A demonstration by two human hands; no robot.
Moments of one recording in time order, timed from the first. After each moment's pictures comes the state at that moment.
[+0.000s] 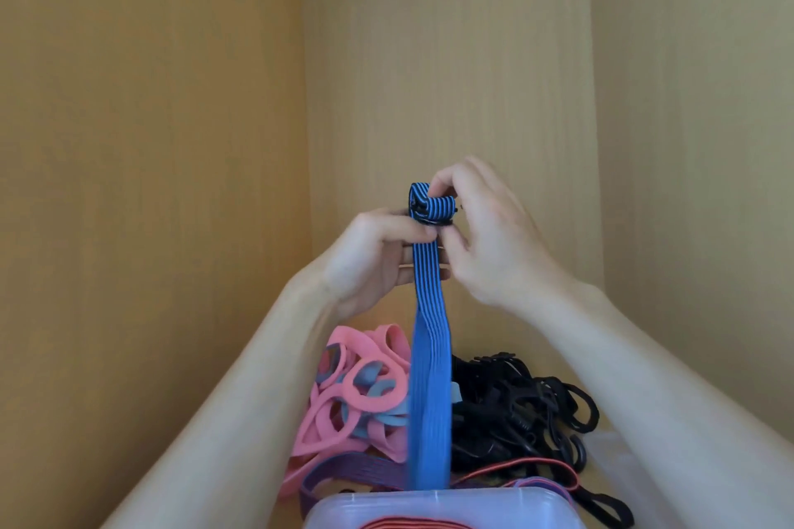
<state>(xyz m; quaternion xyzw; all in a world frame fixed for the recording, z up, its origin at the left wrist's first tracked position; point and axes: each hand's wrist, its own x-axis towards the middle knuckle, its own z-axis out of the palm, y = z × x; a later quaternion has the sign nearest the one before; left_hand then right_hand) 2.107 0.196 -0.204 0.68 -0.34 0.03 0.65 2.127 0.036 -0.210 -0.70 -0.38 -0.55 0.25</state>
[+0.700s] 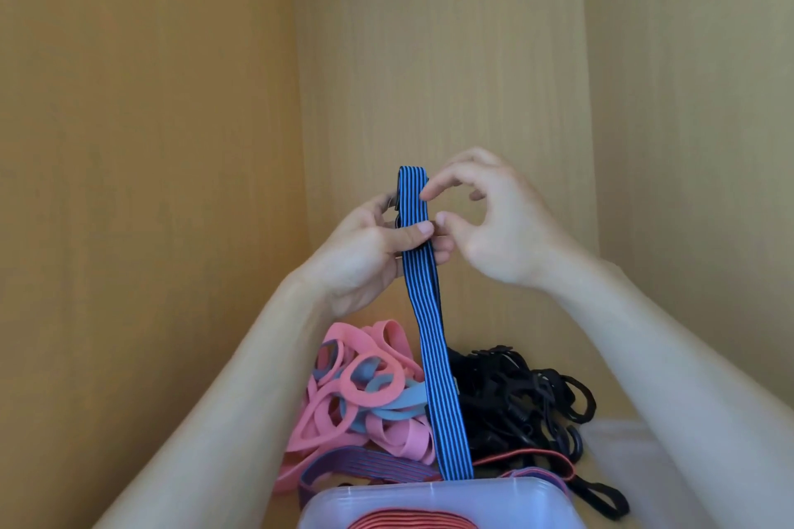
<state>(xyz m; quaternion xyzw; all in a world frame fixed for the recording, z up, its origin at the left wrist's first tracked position) 2.111 0.192 -0.207 0.62 -0.33 0.07 0.71 2.121 0.022 -0.199 -0.74 -0.37 -0.44 0.34</state>
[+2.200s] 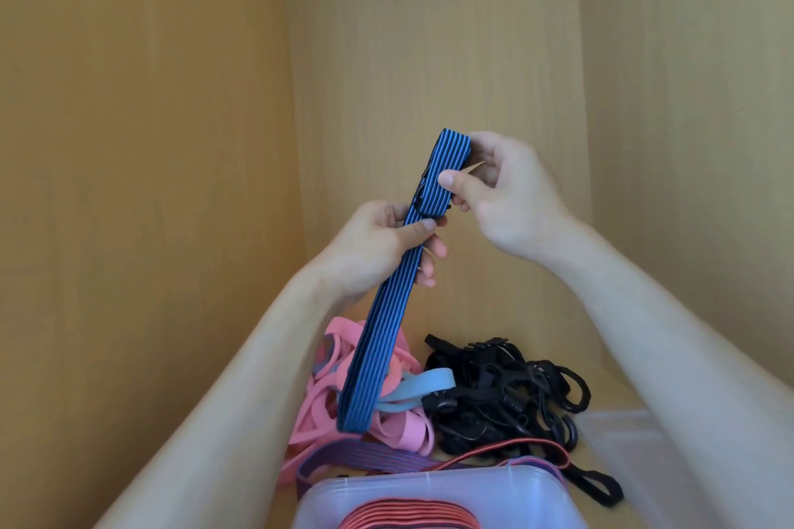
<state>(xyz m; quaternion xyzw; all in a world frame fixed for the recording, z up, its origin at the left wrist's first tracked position) 2.119 0.186 -0.212 0.75 -0.32 0.14 0.57 2.131 0.016 -0.188 -0.70 -0.35 -0.41 0.48</state>
